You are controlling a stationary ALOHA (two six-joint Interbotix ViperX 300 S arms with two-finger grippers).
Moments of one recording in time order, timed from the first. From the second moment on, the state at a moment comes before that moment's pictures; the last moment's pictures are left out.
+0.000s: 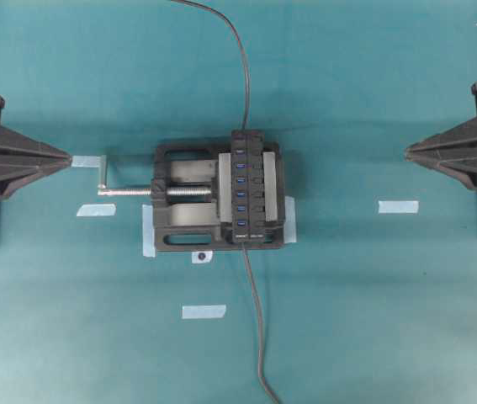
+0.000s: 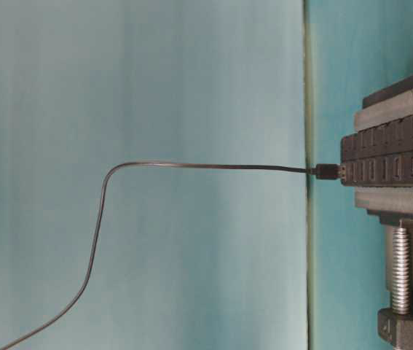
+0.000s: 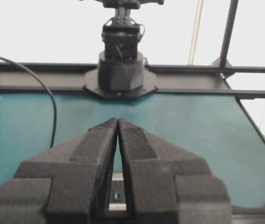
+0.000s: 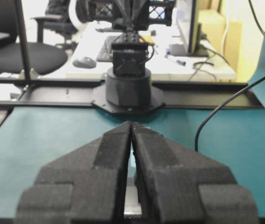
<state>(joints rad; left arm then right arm) 0.00 -0.96 1.17 0.00 -0.29 0.00 0.00 -0.97 1.17 0.00 -0.29 0.00</state>
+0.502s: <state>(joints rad) 0.00 -0.95 1.20 0.01 -0.29 0.00 0.00 -0.98 1.21 0.04 -0.16 0.08</state>
